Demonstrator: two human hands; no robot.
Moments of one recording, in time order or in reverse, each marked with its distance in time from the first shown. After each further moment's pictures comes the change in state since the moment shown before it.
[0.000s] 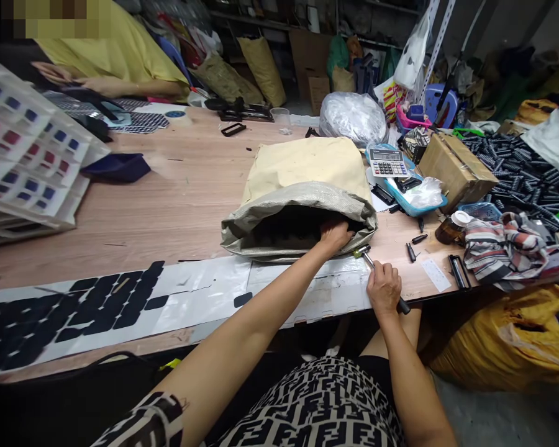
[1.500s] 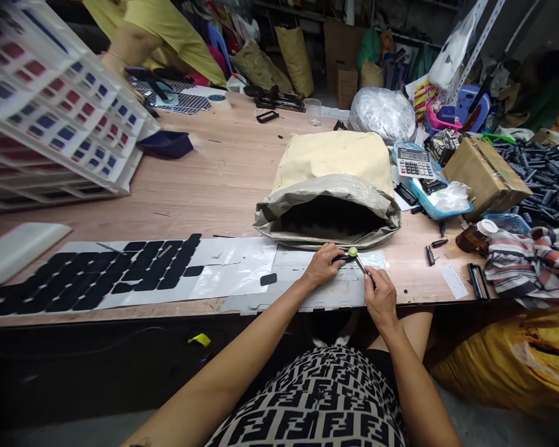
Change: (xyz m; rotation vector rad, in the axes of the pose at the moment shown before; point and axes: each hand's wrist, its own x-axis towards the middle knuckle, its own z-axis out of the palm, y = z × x) left_hand -0.111 -0.101 0.045 -0.449 0.326 0.333; right_hand -0.010 -0.043 -0.028 0.729 -0.144 -0.093
